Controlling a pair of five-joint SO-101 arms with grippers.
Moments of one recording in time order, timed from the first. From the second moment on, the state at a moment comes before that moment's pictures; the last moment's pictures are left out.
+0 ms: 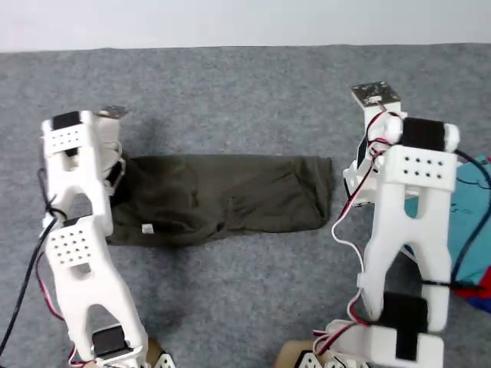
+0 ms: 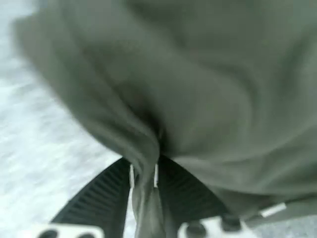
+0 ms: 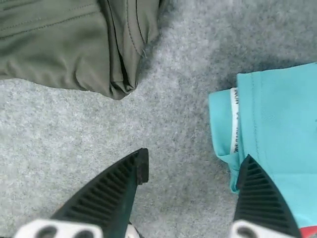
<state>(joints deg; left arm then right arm) -20.7 48.7 -36.4 99.1 -22.8 5.7 -7.3 -2.9 100.5 18.9</state>
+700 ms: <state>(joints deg) 8.2 22.9 -24.0 99.0 -16.4 15.6 -10.6 -2.7 100.5 18.9</state>
